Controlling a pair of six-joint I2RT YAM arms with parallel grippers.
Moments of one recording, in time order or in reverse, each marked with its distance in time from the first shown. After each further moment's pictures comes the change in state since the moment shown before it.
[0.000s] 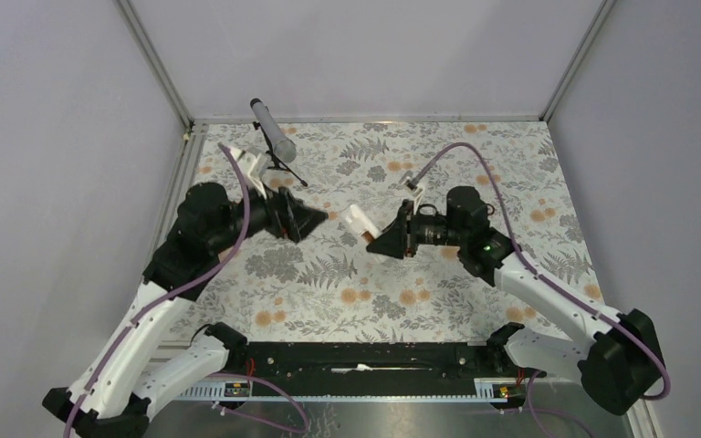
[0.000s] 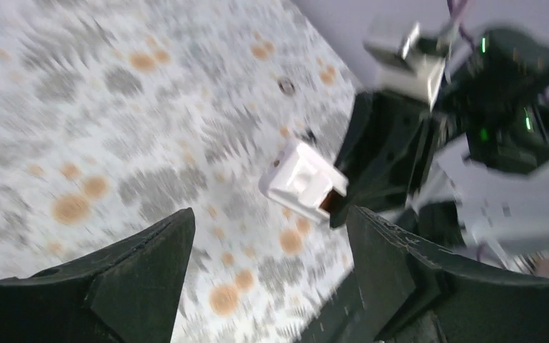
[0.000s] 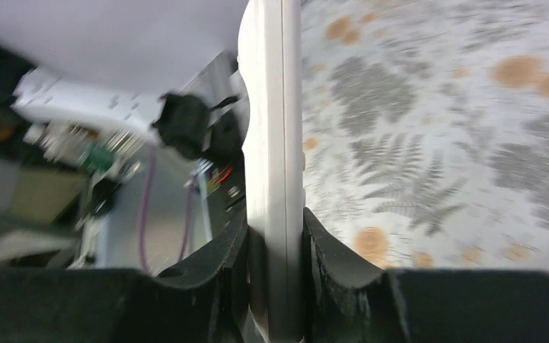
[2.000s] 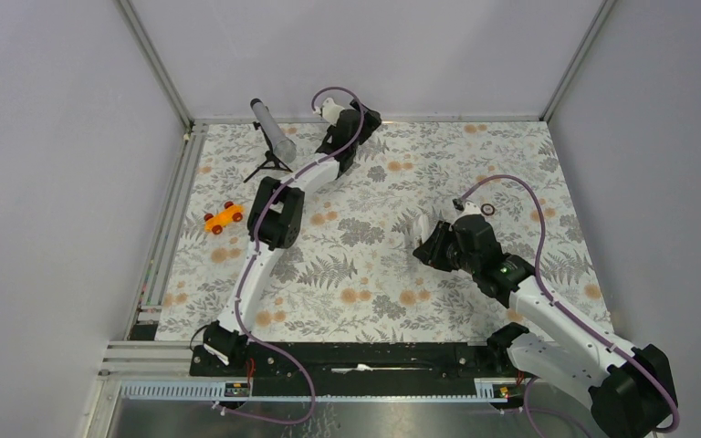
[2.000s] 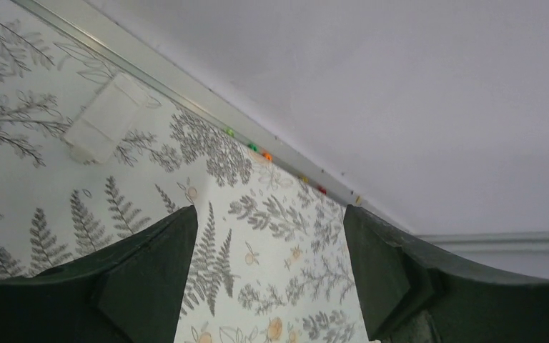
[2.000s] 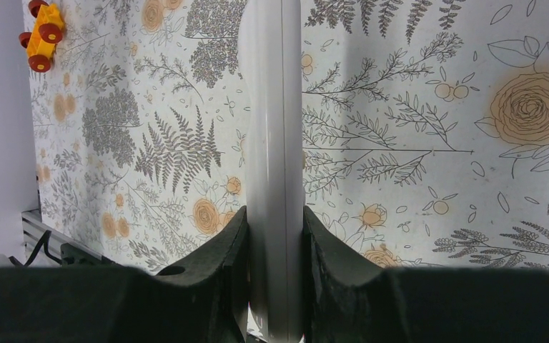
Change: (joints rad) left arm 0.045 1.854 1.260 0.542 -0.683 -0.592; right arm -0.090 -0.219 -0.179 -0.458 0.779 0.274
